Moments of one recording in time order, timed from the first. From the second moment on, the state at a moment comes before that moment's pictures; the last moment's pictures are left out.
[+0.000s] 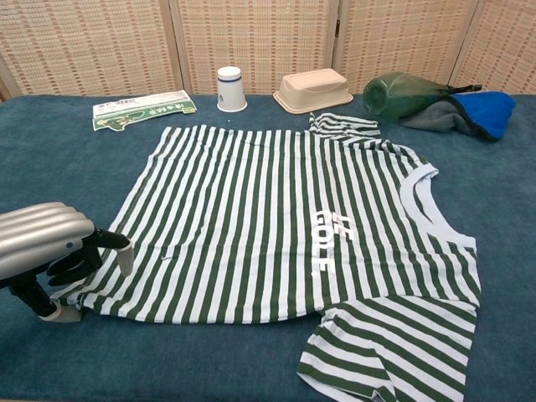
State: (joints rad) left arm -0.49 -1.46 0.06 -1.40 1.69 1.09 0.12; right arm 0.05 -1.12 0.08 -1.58 -1.49 1.52 -0.06
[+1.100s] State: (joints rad) left arm -0.50 -1.48 0.07 -1.40 1.65 1.10 0.19; right arm 0.09 -1.14 0.06 -1.56 -1.59 1.50 -0.05
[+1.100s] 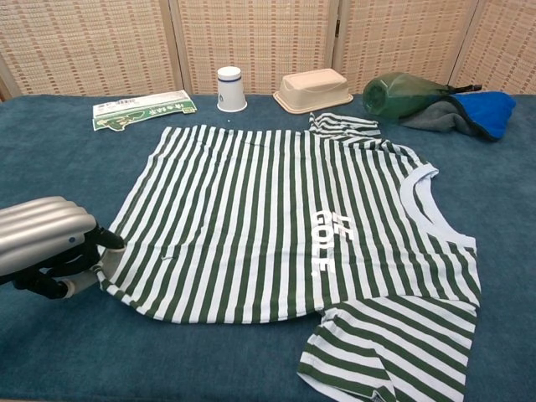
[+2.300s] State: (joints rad) left arm -0.48 -1.48 0.06 -1.45 1.59 1.11 0.24; right arm 0.37 -1.41 -0.05 -1.37 -1.74 1.12 -0.14
